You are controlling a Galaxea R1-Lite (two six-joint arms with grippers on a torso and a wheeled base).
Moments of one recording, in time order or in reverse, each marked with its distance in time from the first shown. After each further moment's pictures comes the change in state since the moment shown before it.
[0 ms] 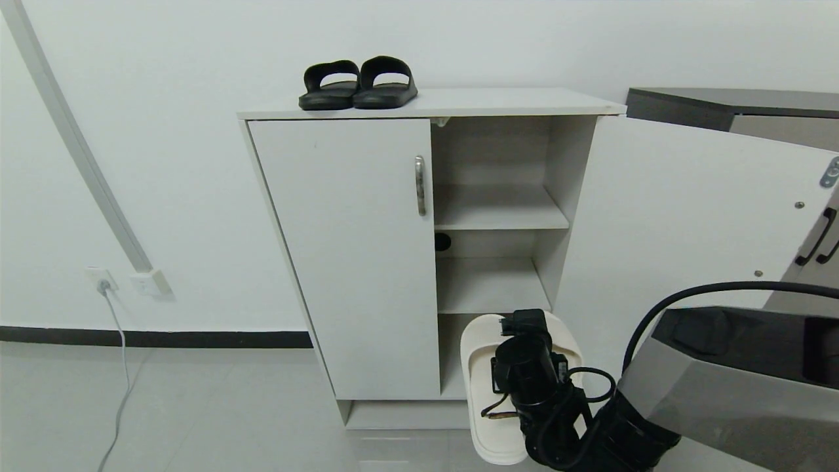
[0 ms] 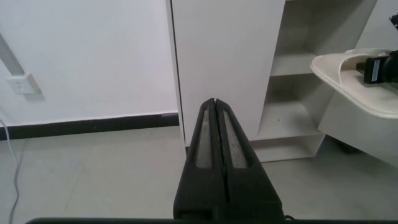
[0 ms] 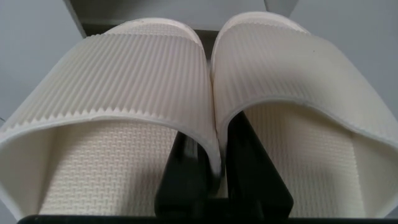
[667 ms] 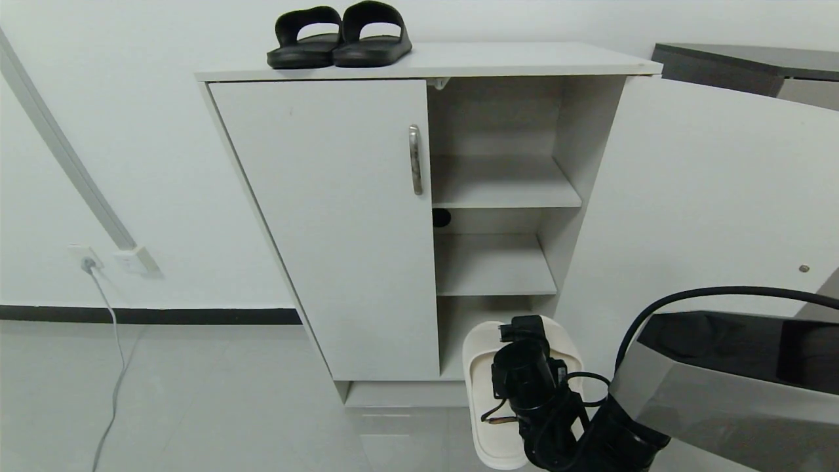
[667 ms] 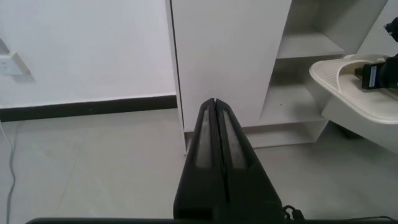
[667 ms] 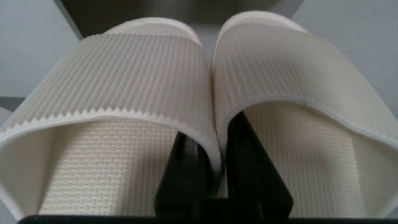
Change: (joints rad) left arm 0.000 0.000 0.000 0.001 0.000 0.000; right arm -0.001 0.029 0.000 -0.001 0.000 -0.001
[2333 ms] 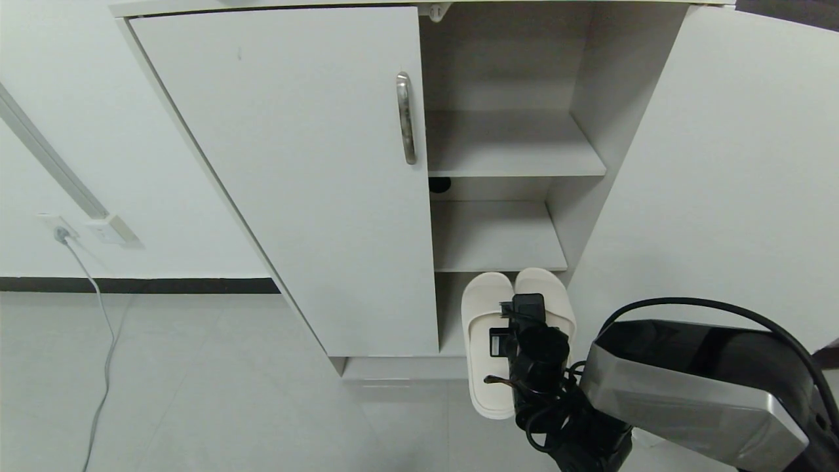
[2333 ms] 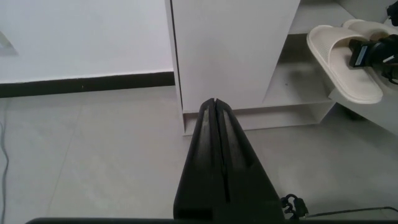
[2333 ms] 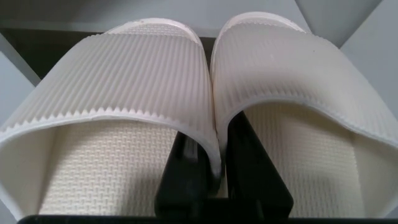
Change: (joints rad) left arm 0.000 0.000 0.000 -0.001 0.000 0.000; right arm -0.069 0.164 -0.100 -0.555 0.007 -0.312
